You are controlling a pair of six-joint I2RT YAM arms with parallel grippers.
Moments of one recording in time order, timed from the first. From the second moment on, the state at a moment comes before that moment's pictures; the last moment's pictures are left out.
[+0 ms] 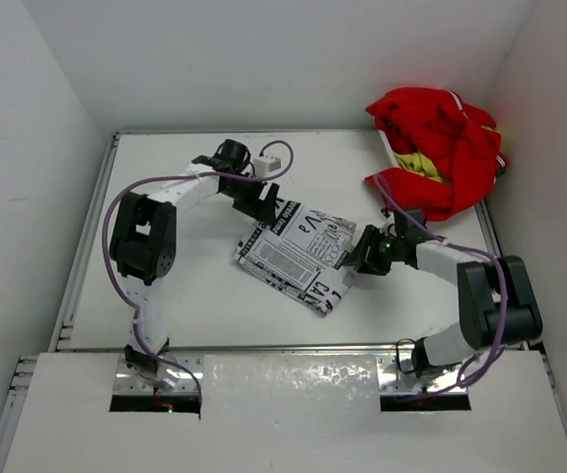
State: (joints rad) left arm -0.33 2.03 1.59 -0.68 0.58 0.16; right arm 0.11 1.45 0.59 -0.14 -0.51 0.52
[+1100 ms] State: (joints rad) left arm -0.27 2.01 1.46 -0.54 0.52 0.14; right arm 0.15 1.77 1.19 -0.32 -0.32 0.07
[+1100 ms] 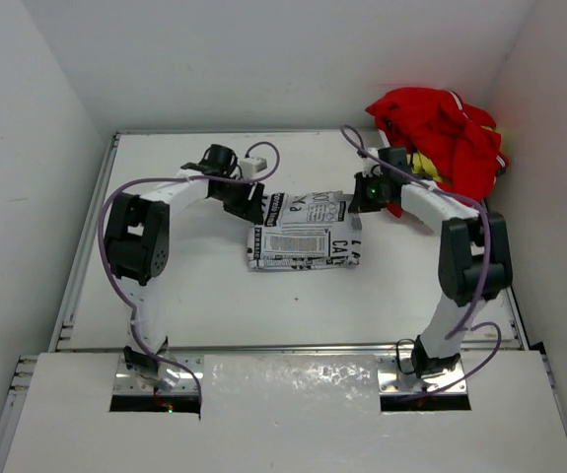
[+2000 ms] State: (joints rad) left arm -0.19 1.88 1.67 -0.64 0.53 0.18; right arm 0.16 1.70 1.27 -0.41 -0.12 0.13
